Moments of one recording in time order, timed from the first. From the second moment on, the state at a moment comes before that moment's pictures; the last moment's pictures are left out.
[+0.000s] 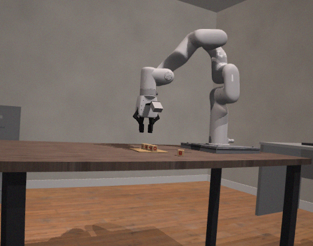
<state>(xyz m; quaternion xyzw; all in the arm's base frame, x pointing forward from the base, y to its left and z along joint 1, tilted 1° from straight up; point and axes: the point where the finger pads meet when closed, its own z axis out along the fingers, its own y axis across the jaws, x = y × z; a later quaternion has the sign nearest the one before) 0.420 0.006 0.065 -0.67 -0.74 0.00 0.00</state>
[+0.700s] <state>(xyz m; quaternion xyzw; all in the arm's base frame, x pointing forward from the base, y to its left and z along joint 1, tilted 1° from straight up) 0.419 0.006 0.080 -0.67 -0.74 0.00 0.00</state>
